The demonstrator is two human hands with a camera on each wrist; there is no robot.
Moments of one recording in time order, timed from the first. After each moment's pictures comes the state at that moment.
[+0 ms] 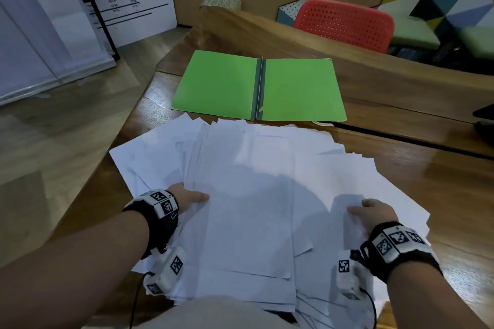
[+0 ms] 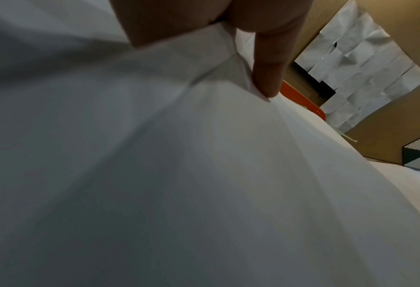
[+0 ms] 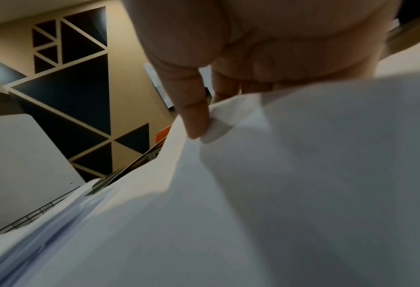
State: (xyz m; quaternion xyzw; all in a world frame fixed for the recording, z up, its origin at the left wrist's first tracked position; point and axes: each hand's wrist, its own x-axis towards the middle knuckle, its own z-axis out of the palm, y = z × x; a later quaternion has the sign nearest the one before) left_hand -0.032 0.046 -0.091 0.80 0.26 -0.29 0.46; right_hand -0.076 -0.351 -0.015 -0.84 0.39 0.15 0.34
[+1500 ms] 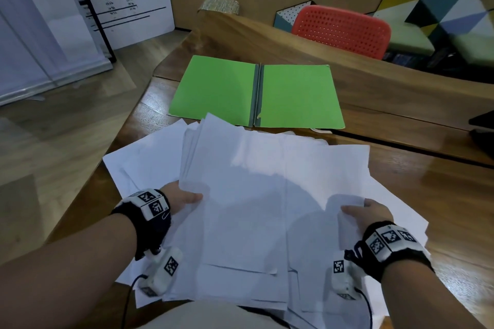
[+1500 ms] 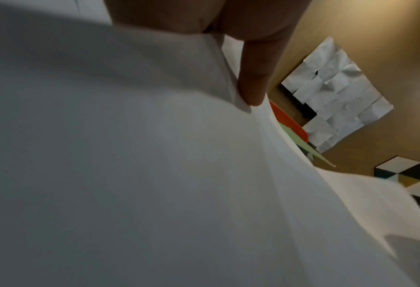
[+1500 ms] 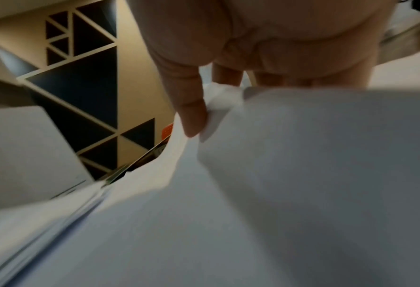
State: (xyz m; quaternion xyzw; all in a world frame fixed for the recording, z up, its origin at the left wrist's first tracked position) left_hand -0.032 0.030 -0.030 0.78 0.25 -0.26 0.51; right_hand -0.062 -0.348 -0.007 -0.84 0.41 0.13 0.34
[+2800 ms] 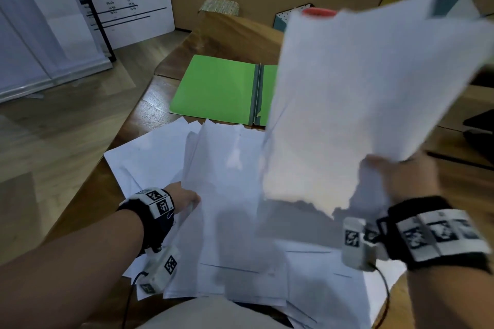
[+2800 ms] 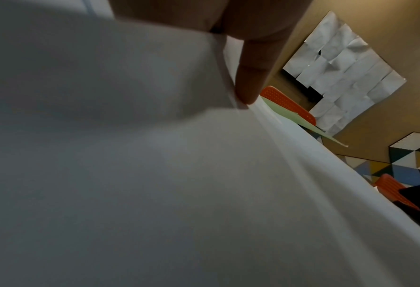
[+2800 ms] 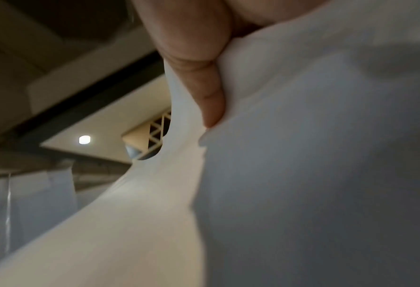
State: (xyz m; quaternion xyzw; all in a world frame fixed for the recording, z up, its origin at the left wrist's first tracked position) left_hand -0.043 0.014 -0.011 0.84 0.25 -0.29 0.39; right_hand -0.056 -0.331 0.094 -0.84 0.30 -0.10 0.44
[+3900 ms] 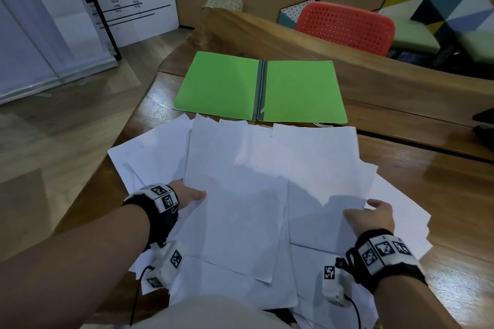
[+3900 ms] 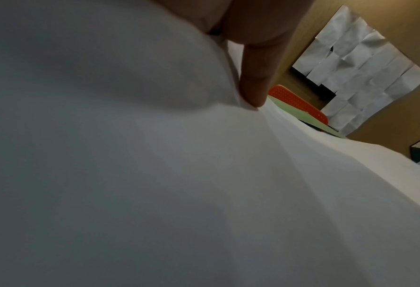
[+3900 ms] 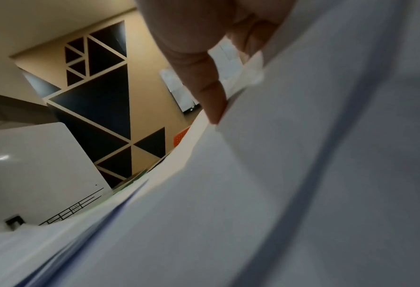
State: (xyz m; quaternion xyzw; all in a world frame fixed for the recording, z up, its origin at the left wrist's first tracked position) left_hand -0.043 0.022 -0.026 0.81 0.26 -0.28 0.45; right_hand -0.091 -0.327 -0.007 -0.79 0.45 0.02 0.41
